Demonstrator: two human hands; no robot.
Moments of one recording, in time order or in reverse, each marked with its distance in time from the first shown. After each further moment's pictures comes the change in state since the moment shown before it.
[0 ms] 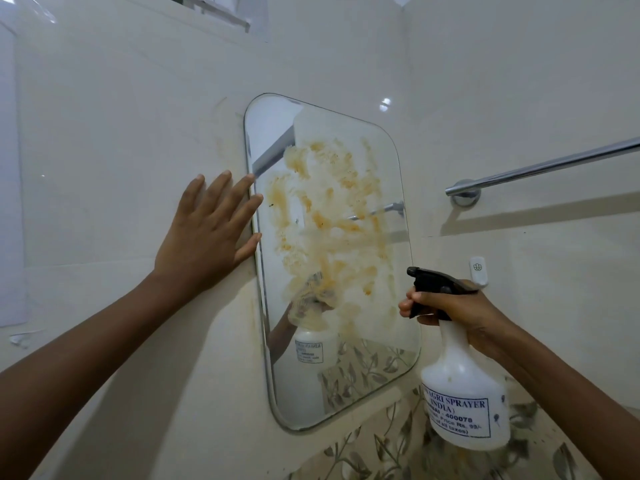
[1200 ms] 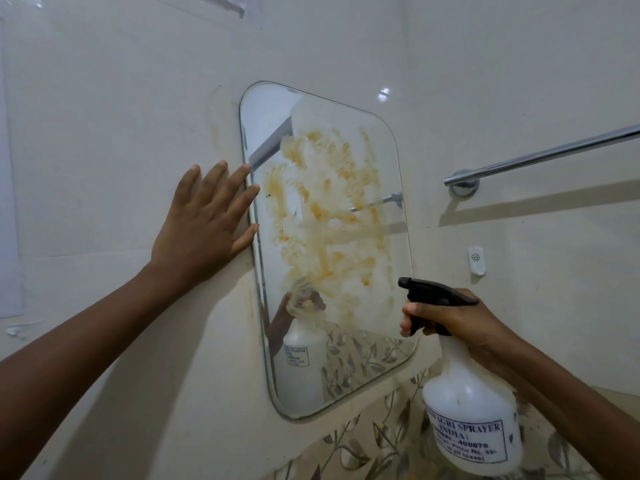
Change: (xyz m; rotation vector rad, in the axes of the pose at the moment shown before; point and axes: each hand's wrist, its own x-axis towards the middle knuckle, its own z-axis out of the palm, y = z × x) left_hand 0.001 -0.001 -0.002 -0.035 0.000 0.005; right_hand -0.031 0.001 0.010 -0.079 -0.065 -0.011
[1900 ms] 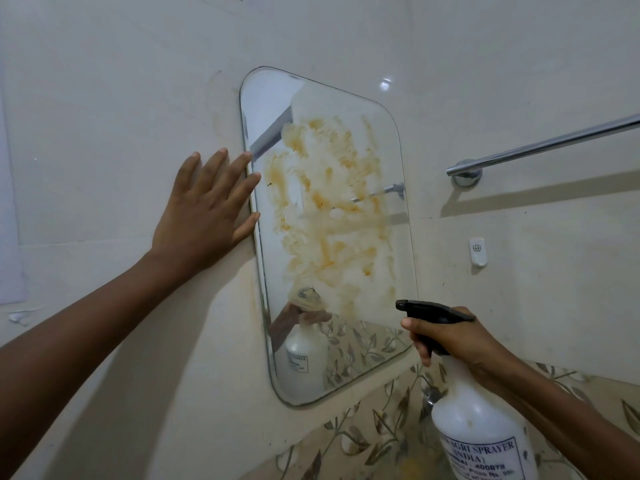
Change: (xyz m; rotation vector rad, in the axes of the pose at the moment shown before) left_hand -0.002 0.000 -0.001 -0.005 0.000 -0.002; right_hand -0.012 0.026 0.011 0.008 0.002 0.084
